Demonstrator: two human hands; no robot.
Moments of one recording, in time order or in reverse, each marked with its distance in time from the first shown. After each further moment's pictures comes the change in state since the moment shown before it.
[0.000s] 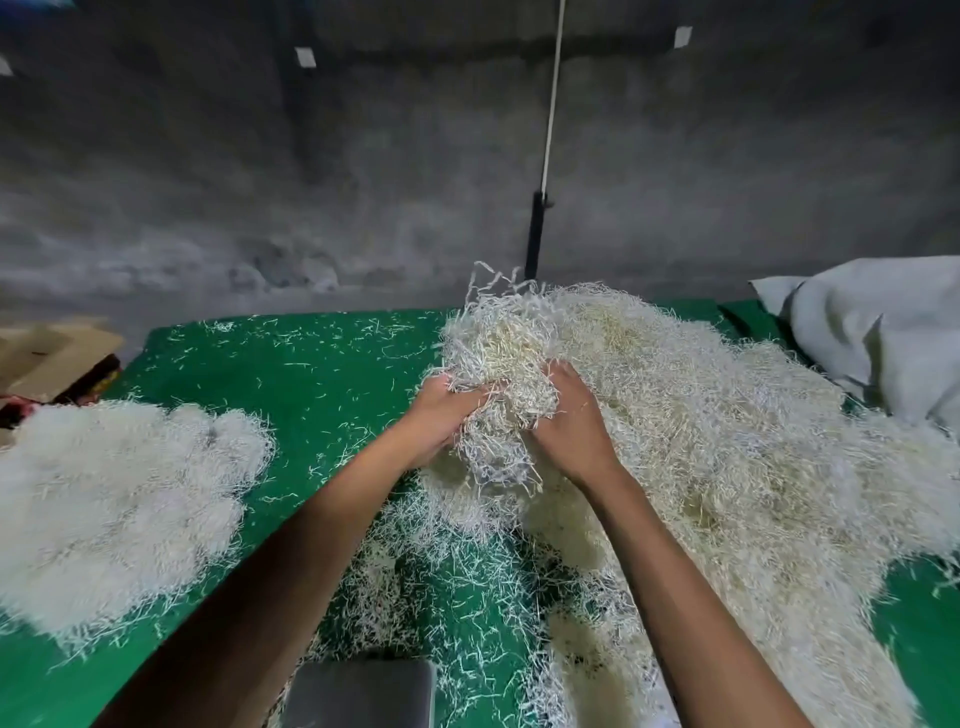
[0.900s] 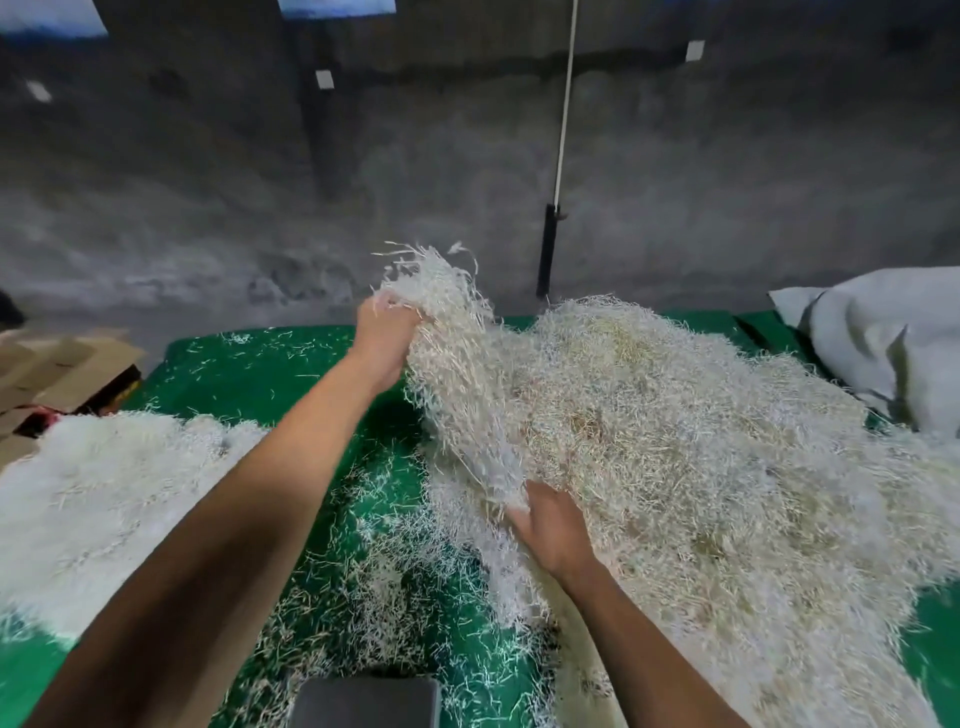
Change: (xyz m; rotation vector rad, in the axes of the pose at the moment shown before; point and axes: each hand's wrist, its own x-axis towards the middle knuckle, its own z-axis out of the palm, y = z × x) left_hand 0.045 0.059 -0.071 -0.298 0.353 0.176; right_hand -0.047 0.084 0.075 -0.436 -0.264 0.031
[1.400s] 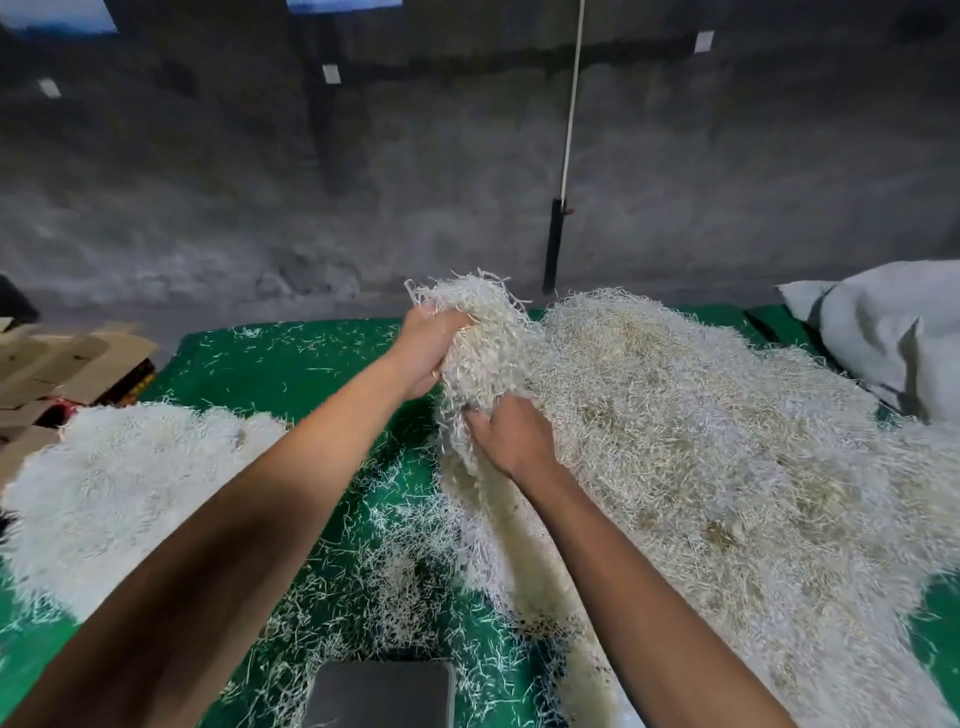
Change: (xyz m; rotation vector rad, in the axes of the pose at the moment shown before) left_hand -0.018 -0.006 0.009 -0.067 -0.234 -0.154; right_hand 0.054 -0.103 -0.061 0.037 0.087 -0.001
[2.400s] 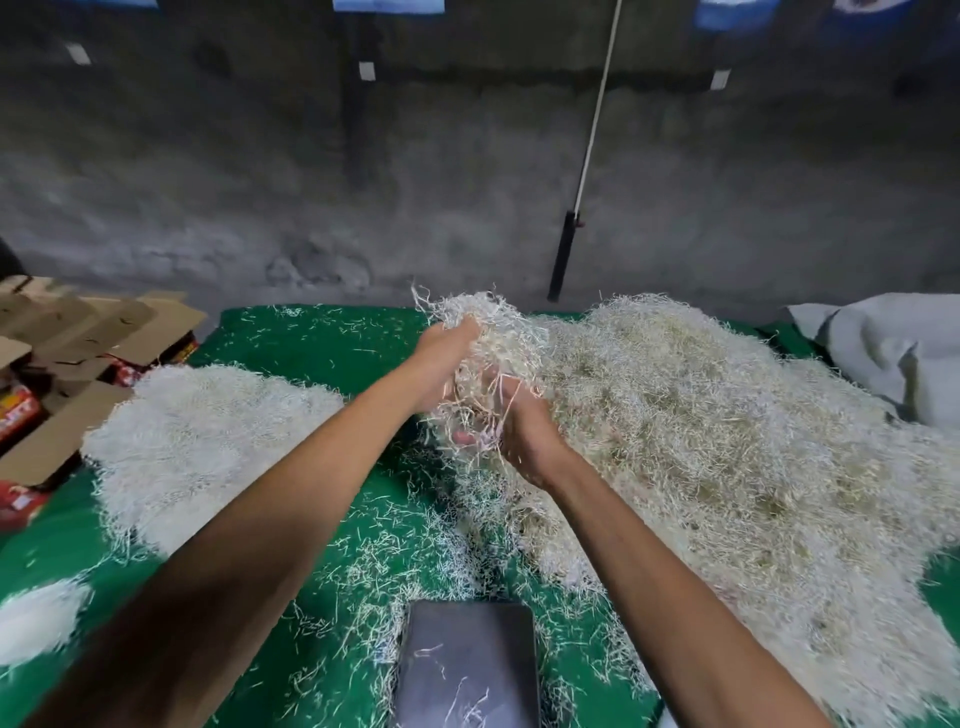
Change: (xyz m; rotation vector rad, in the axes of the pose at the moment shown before) left_hand -0.067 -0.032 -0.143 0.108 -0.013 -0.027; right_hand -0.064 -0.138 0.038 1.162 -0.224 0.235
